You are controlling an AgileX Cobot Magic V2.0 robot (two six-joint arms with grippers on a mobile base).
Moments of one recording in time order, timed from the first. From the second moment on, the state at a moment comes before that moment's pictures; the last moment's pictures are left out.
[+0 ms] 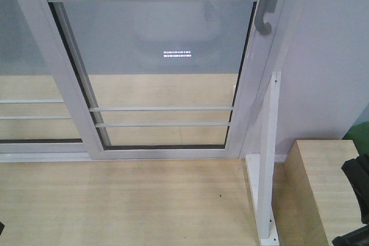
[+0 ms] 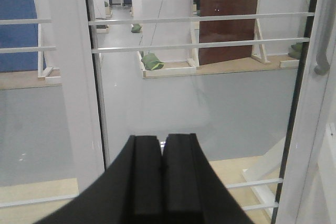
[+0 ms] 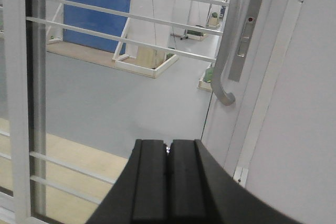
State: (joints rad) left arm -0.15 -0.01 0.03 -0.02 0.10 0.02; right arm 0.30 -0.01 0.03 0.04 0.12 -0.19
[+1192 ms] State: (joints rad) left arm -0.15 -0.01 0.03 -0.02 0.10 0.02; right arm 0.31 -0.01 0.03 0.04 0.15 -0.19
